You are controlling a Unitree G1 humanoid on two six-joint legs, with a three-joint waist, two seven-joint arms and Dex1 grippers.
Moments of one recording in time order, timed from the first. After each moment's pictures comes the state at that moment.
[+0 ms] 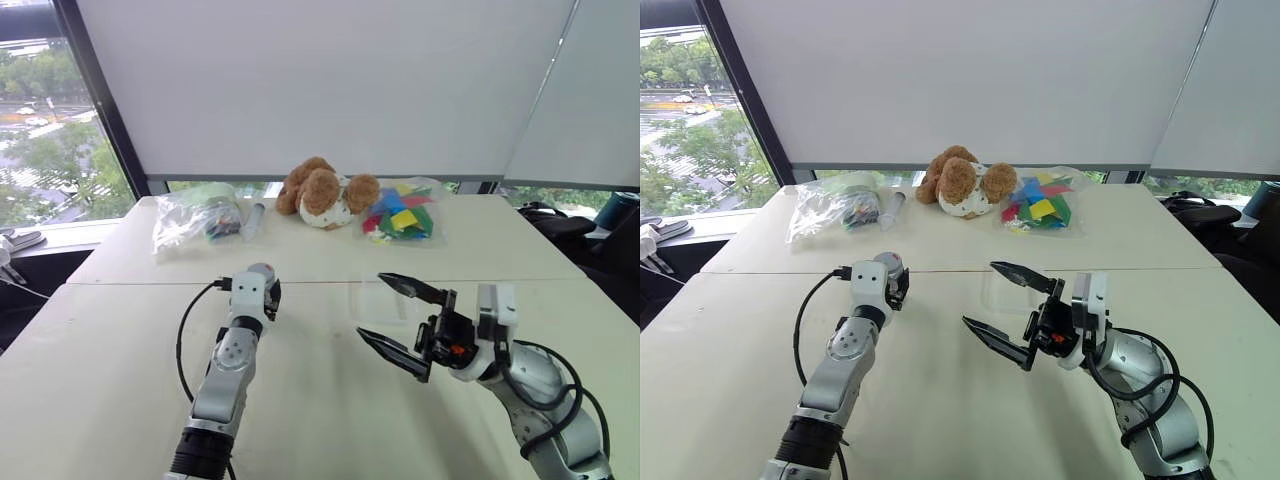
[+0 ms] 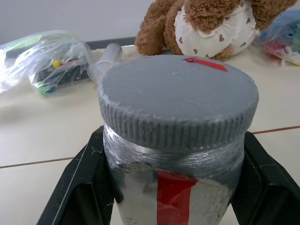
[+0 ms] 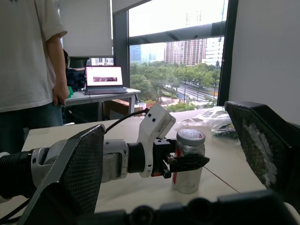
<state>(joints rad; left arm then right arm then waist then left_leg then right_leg) -0.40 0.07 -0.01 0.08 0.00 0.19 0.02 -0.17 -0.49 -0.04 -0.42 0.60 0.04 0.89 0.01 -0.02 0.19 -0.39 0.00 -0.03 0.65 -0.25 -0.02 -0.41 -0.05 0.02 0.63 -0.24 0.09</state>
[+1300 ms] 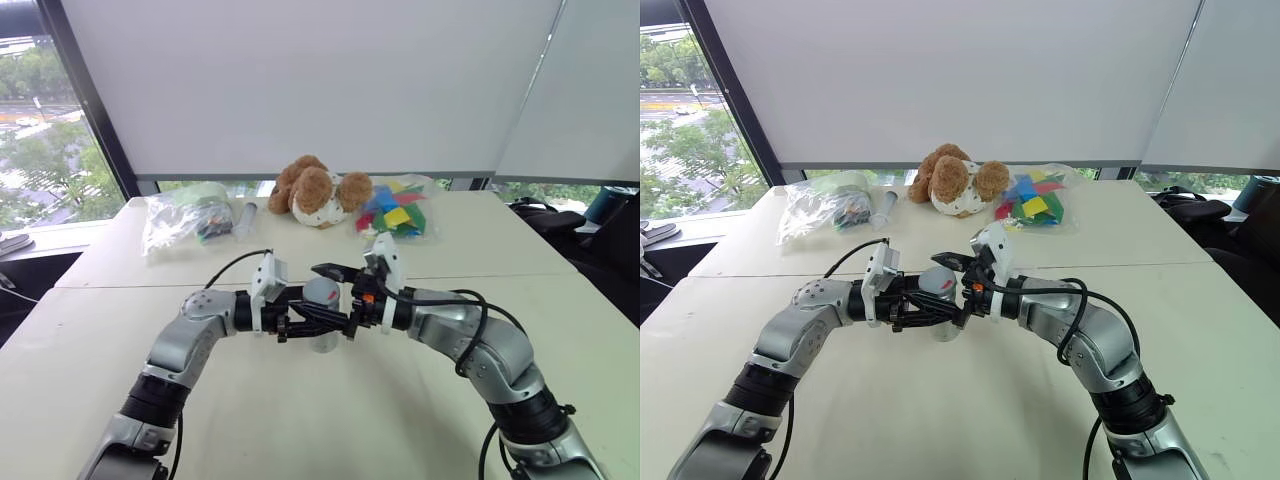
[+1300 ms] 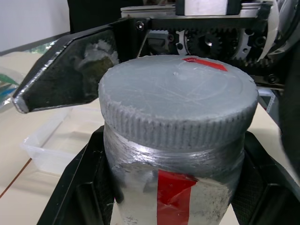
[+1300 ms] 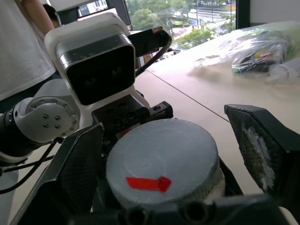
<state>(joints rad) -0.62 0.43 -0.13 0.08 -0.46 0.29 -1.19 -0.63 -0.44 0.18 -0.32 0.64 0.68 0.63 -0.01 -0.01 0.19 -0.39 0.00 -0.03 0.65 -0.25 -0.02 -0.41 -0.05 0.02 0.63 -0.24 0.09</state>
